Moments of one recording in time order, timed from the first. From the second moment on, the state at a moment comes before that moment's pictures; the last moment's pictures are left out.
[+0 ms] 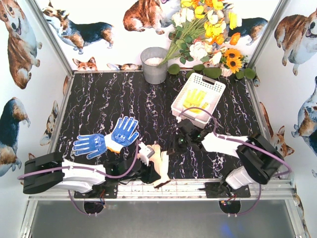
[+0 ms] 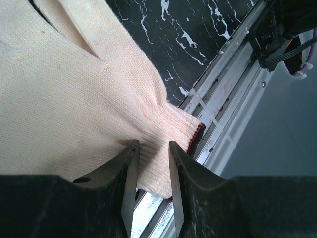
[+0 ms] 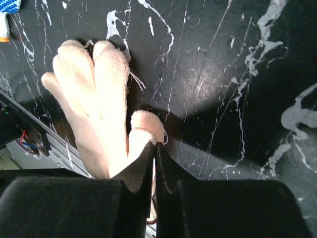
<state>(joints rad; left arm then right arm) -1.29 1.15 0.17 0.47 -0.05 -0.77 0.71 1.44 0.62 -0.11 -0.31 0.77</state>
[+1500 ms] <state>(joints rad) -1.05 0.80 0.44 -0.16 -0.33 -0.75 0.75 1.39 0.73 -0.13 -0.34 0.68</state>
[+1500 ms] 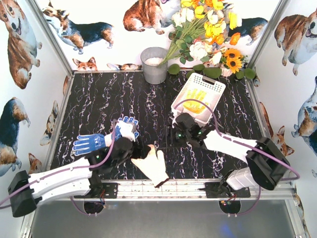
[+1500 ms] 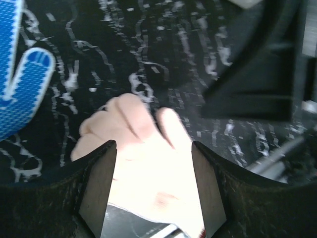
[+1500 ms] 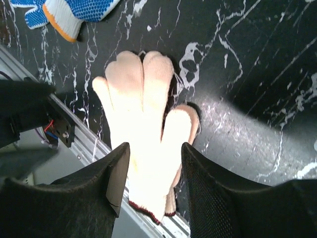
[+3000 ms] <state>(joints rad) -0.78 1.41 0.50 0.14 0.00 -0.64 0.93 1.47 0.57 -0.04 -0.34 0.95</state>
